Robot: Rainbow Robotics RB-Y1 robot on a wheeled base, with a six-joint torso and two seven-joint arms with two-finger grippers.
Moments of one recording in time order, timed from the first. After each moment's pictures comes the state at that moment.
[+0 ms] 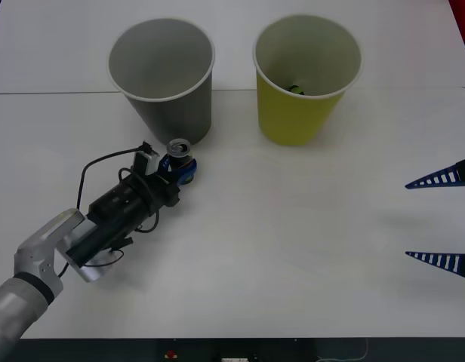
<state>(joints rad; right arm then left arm) 0.26 -1.13 -0.26 -2.01 1.31 -1.13 -0.09 -0.33 0.47 -0.45 -1.14 -0.40 -0.41 -0.73</state>
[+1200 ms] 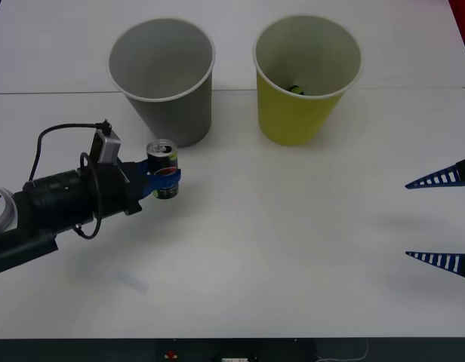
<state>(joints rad) 0.26 -1.13 -0.26 -2.01 1.31 -1.13 -0.09 -0.13 0.75 -0.23 -1.72 -1.24 -0.69 0.45</state>
